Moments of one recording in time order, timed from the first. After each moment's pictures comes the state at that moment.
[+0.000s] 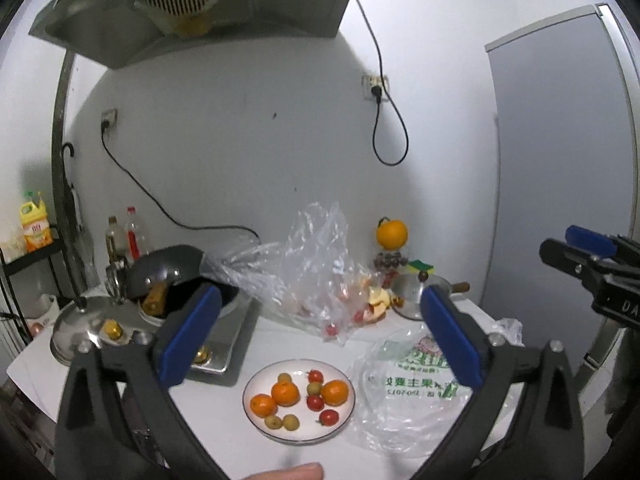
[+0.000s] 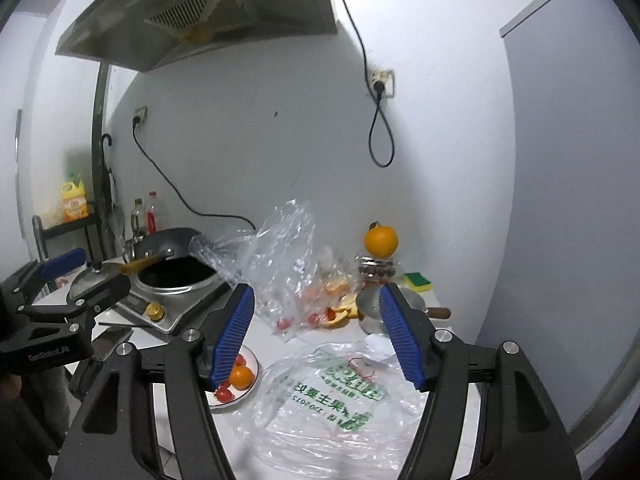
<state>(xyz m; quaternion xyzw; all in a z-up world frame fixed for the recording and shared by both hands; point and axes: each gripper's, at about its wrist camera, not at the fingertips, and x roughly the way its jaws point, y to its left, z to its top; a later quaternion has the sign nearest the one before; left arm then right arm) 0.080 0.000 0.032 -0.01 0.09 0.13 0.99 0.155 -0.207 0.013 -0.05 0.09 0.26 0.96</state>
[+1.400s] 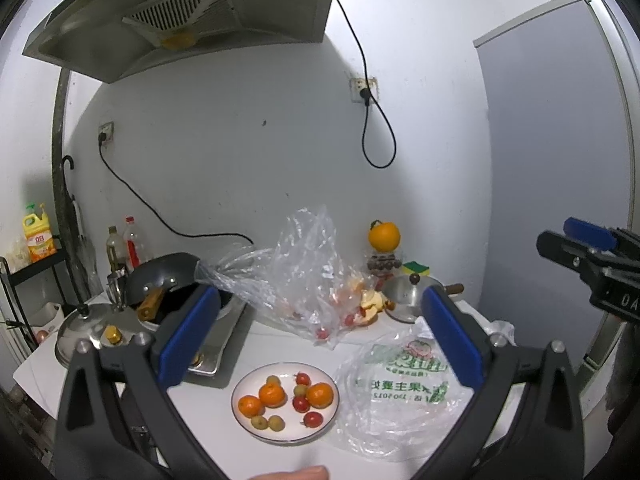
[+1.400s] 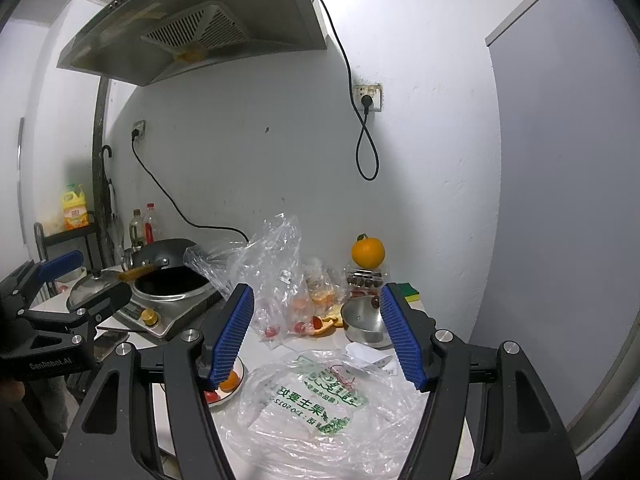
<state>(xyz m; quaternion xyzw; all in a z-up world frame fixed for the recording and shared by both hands) 0.083 -0.031 0.040 0.00 0.10 0.14 0.99 0.148 -0.243 0.021 -0.04 0.07 0.26 0.96</state>
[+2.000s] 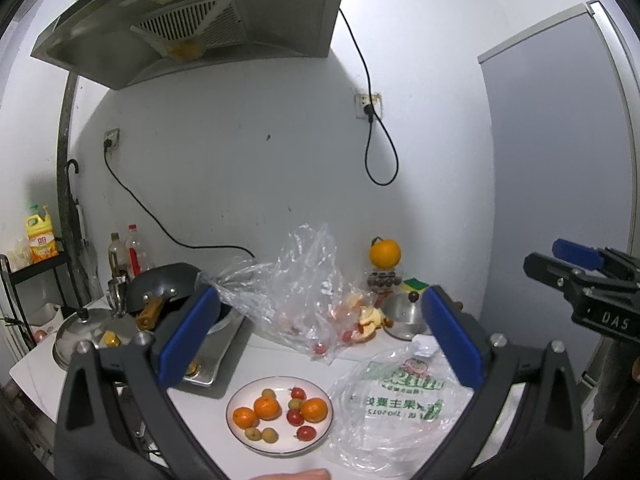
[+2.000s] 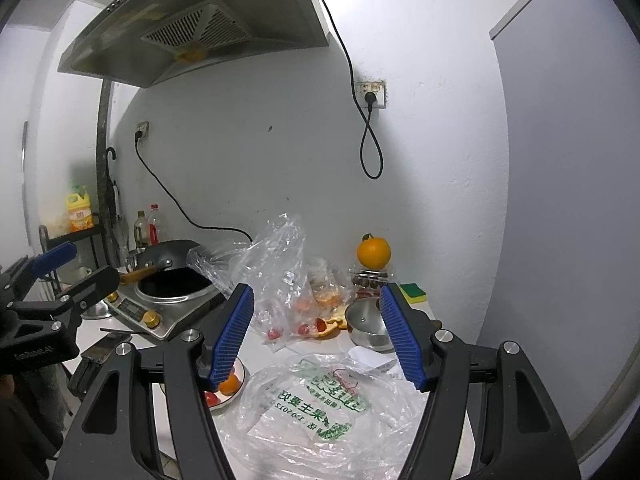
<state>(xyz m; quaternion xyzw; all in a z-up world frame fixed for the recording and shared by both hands) 0.084 -0.038 0.049 0.00 0.07 0.14 0.99 0.162 -0.244 0.019 -0.04 0.07 0.27 0.96</state>
